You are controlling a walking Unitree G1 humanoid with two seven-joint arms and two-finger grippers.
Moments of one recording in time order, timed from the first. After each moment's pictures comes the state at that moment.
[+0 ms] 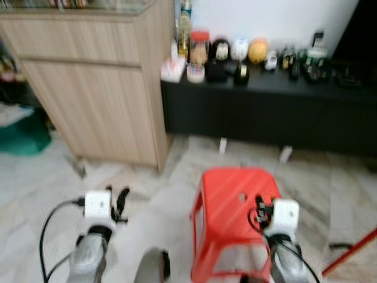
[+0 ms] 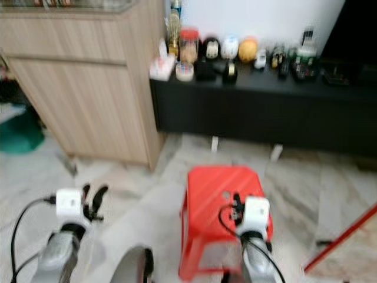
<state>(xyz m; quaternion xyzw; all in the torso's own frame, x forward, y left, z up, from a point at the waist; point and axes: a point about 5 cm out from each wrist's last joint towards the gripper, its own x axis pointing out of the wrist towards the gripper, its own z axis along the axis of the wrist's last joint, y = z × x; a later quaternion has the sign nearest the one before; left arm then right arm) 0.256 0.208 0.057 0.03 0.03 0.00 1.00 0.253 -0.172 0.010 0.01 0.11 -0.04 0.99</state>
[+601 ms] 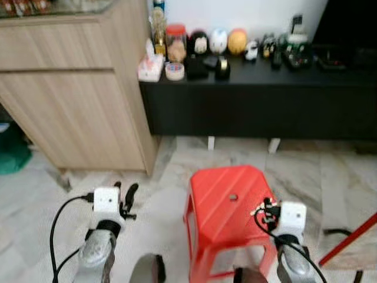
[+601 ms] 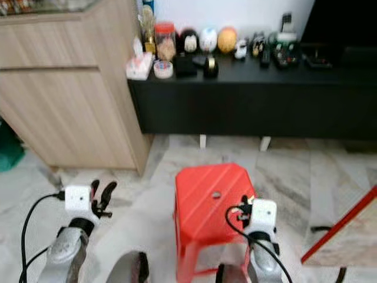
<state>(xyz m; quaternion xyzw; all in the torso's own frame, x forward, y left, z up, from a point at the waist) 0.263 0.197 0.062 0.03 0.02 -0.02 1.00 0.252 -0.184 0.007 0.00 0.12 -0.07 0.99</state>
